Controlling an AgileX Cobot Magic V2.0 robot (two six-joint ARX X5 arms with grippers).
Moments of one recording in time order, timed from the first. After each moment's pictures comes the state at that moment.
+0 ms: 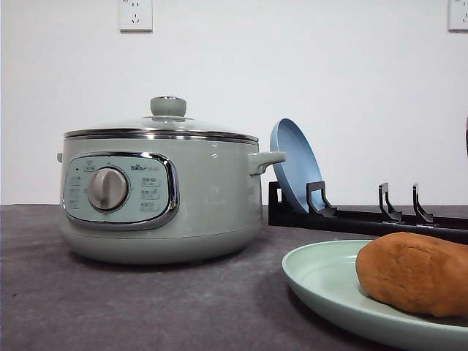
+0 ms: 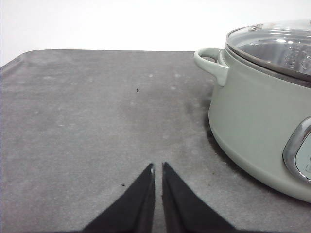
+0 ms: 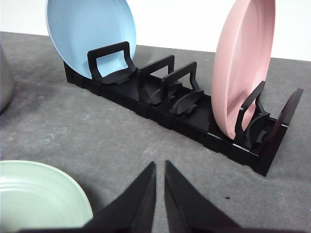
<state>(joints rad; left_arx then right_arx) -0.06 0.00 0.03 -0.18 -0.04 -0.02 0.04 0.01 0.02 -0.17 -0.08 -0.03</state>
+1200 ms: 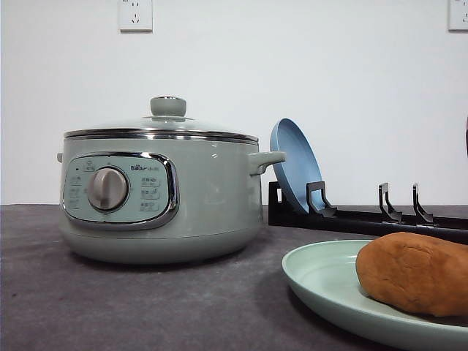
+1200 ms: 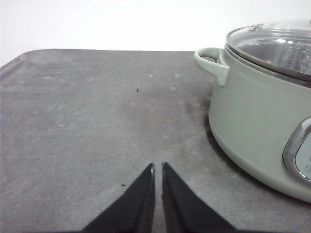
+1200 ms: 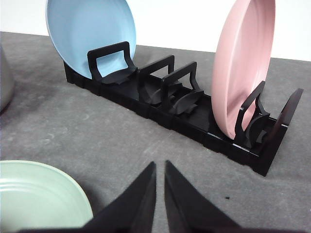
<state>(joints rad) -0.06 0.00 0.03 -0.18 -0.04 -0.02 0.04 0.01 0.02 -0.17 -0.08 -0.03</state>
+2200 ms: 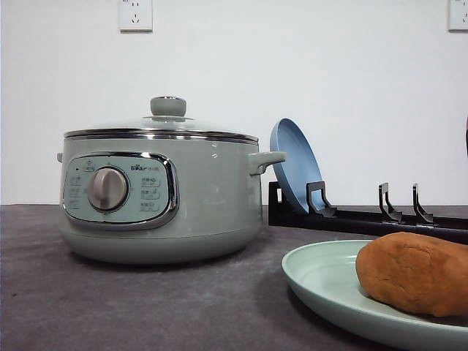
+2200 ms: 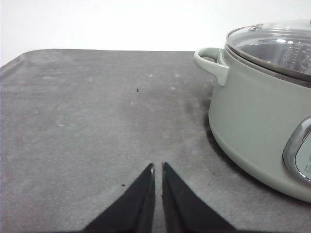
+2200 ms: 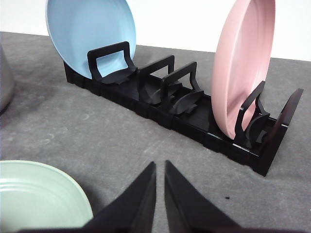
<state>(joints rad) -0.06 0.00 0.03 -0.18 -0.04 -0.02 0.04 0.01 0.02 -0.17 -0.08 -0.03</state>
